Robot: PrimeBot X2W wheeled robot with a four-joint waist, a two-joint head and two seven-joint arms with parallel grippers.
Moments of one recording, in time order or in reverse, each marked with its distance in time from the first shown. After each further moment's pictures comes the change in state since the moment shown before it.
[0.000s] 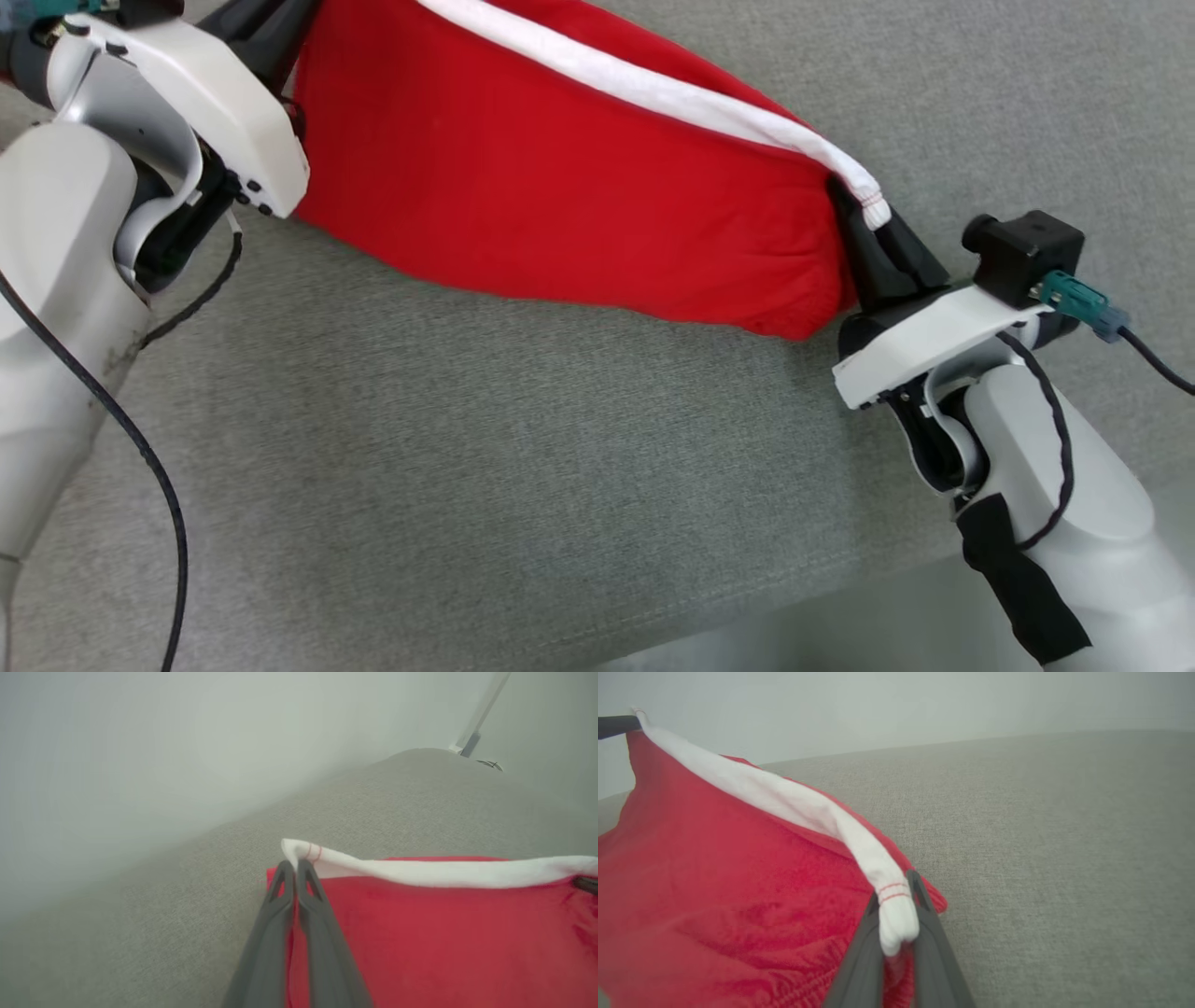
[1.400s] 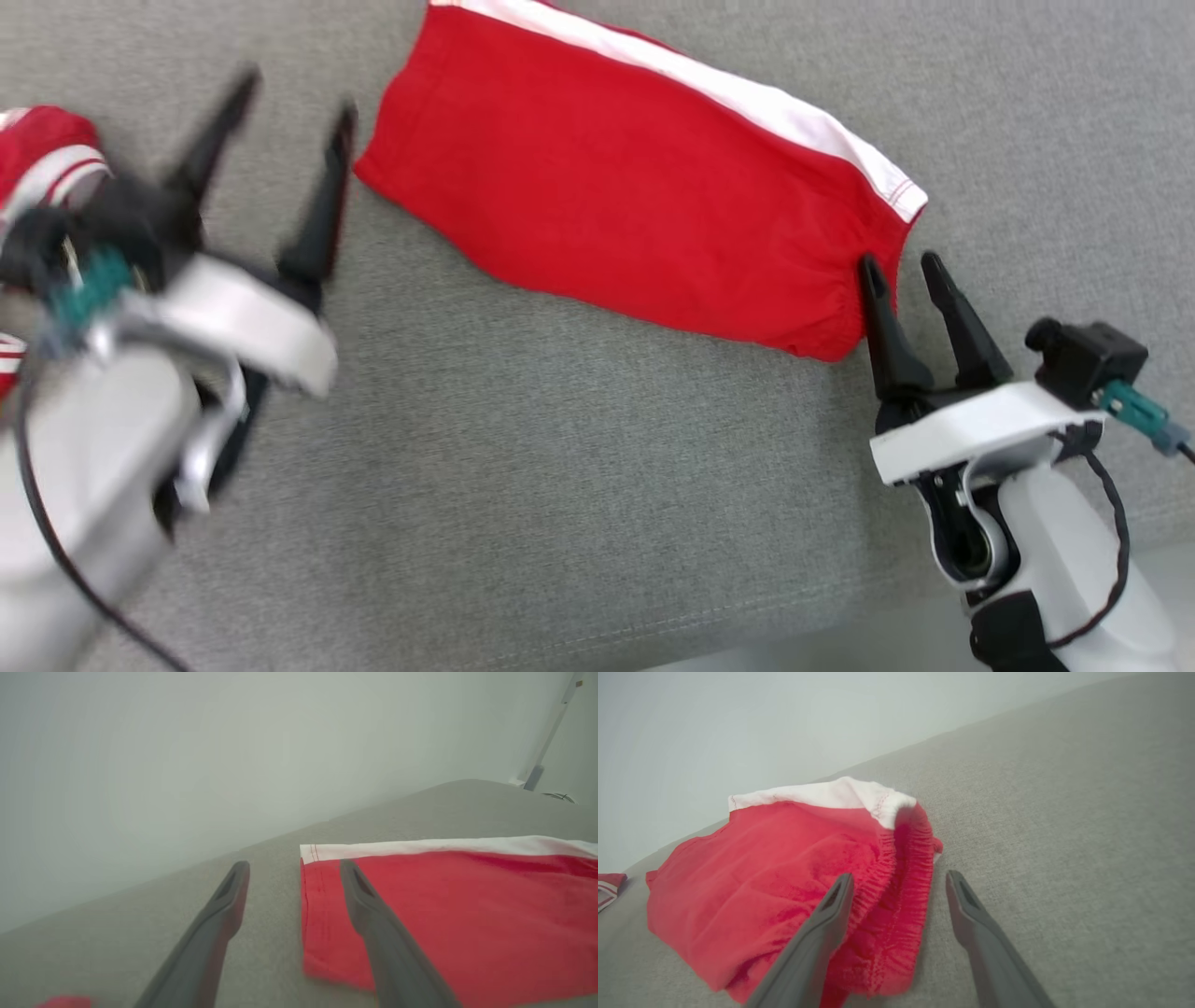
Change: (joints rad) left arm 0.213 0.197 -0.167 -0.376 -0.084 0.411 -0.281; right arm 0.208 0.051 -0.150 -0.124 0.067 0.000 -0.008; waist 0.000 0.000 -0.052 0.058
